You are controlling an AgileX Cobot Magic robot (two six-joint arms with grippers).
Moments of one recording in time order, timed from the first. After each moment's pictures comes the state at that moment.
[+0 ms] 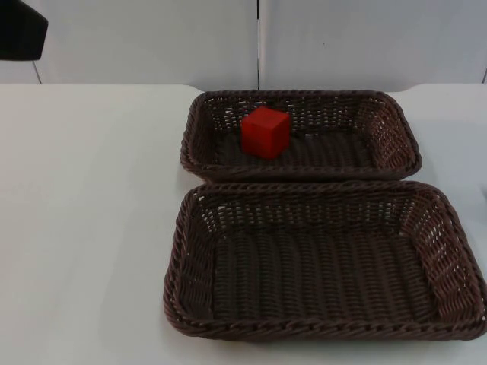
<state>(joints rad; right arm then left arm) 0.05 0.00 -0.52 -0.07 1.08 0.02 -0.38 0.82 -0.77 -0.23 0.67 0.25</state>
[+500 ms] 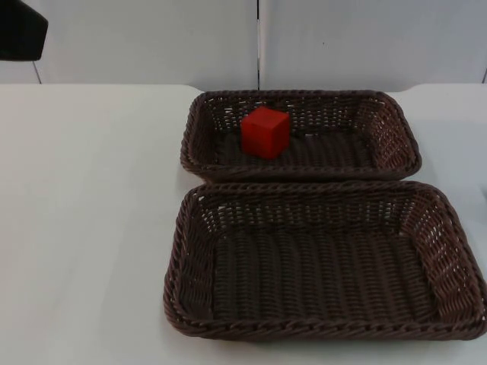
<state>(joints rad) 0.05 0.03 -0.57 -0.07 1.07 0.02 -0.38 0.82 -0.77 -0.23 0.67 0.25</state>
